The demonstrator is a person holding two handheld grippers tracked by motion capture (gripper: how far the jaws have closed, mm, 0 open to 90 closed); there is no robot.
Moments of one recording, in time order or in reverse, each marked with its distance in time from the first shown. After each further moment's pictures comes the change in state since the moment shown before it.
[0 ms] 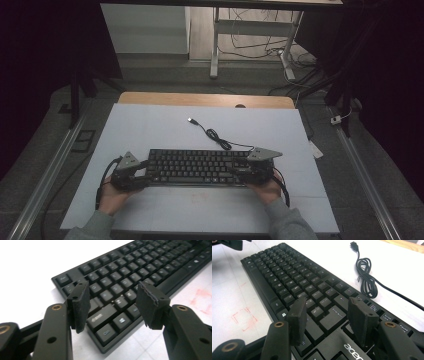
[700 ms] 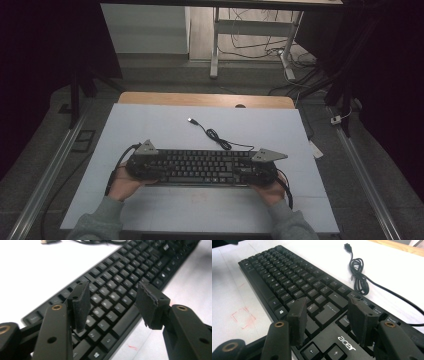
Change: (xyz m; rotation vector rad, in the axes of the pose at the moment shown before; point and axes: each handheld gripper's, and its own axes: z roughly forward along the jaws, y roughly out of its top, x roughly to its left) left arm -0.019 0.055 0.016 0.093 -0.138 0.129; right arm -0.002 -0.005 -0.010 -0.021 -0.021 0.013
